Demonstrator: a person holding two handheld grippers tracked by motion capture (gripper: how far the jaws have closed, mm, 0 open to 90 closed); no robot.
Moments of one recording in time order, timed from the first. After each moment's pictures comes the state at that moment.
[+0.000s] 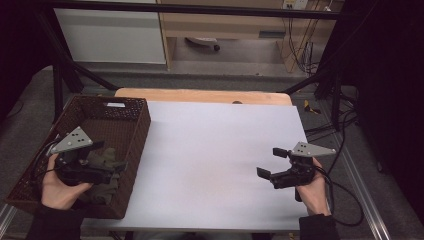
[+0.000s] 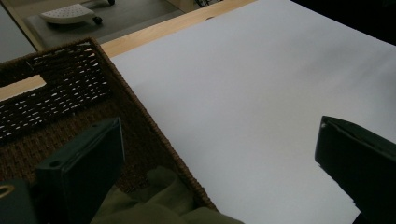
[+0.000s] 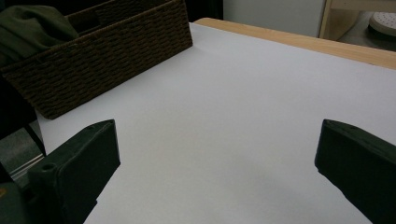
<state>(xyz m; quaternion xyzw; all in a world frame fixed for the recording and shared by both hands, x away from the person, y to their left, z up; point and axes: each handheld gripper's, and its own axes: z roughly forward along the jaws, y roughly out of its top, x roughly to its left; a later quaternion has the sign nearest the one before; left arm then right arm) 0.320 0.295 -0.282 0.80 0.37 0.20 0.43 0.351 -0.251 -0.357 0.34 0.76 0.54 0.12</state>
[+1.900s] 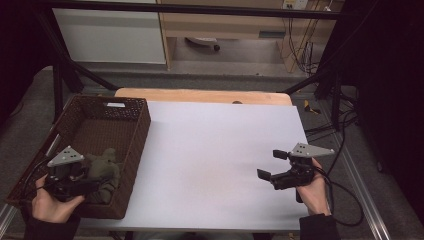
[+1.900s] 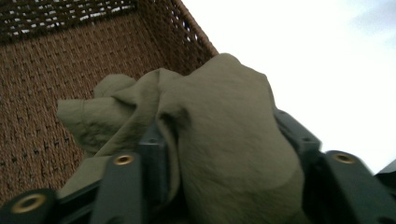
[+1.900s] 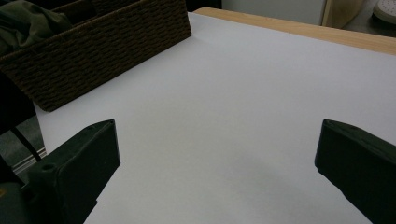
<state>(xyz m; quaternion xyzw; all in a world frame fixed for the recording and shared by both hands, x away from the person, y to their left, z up) 0.304 0.321 -0.321 0.80 0.46 0.17 0.35 0.353 -0.253 -0.363 0.35 0.77 0.53 0.11</state>
